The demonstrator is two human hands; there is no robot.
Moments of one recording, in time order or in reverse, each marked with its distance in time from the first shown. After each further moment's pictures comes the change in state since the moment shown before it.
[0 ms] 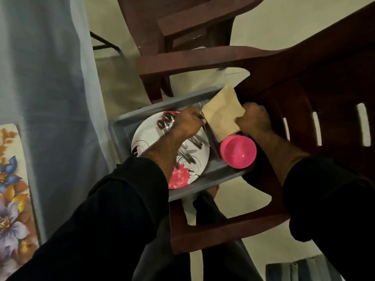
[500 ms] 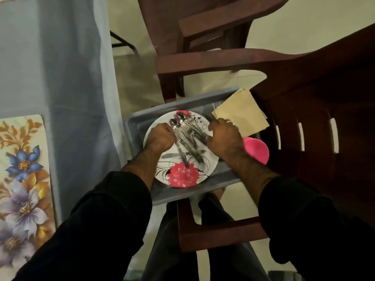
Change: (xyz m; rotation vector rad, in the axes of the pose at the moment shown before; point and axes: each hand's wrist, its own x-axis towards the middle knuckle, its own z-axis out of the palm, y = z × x) left_hand -0.027 -0.089 -0.079 0.333 0.193 -0.248; right_hand -0.067 -0.078 0.063 -0.223 -0.018 -0.405
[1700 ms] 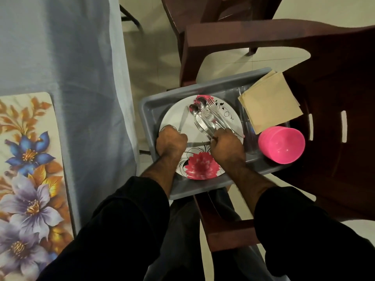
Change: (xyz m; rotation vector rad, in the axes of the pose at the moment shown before) left_hand -0.012 -0.053 0.018 -0.014 0.158 -0.156; right_hand -0.019 -0.055 0.105 0.121 0.013 0.159
